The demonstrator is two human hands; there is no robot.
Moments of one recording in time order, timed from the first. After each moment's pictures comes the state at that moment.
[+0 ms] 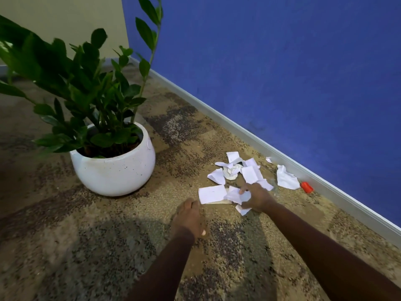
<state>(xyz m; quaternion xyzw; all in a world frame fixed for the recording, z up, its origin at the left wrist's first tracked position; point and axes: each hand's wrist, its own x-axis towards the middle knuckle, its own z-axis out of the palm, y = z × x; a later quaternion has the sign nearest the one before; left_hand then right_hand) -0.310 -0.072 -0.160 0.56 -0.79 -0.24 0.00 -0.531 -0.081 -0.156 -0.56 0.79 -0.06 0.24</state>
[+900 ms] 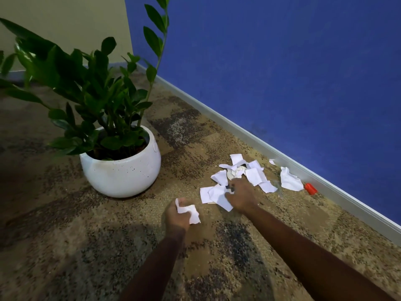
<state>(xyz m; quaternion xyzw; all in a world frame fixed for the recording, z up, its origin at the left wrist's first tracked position) -0.288 -0.070 -0.149 0.62 -0.39 -0.55 0.40 -0.461 -0.091 -0.141 -0.51 0.83 -0.14 0.17</state>
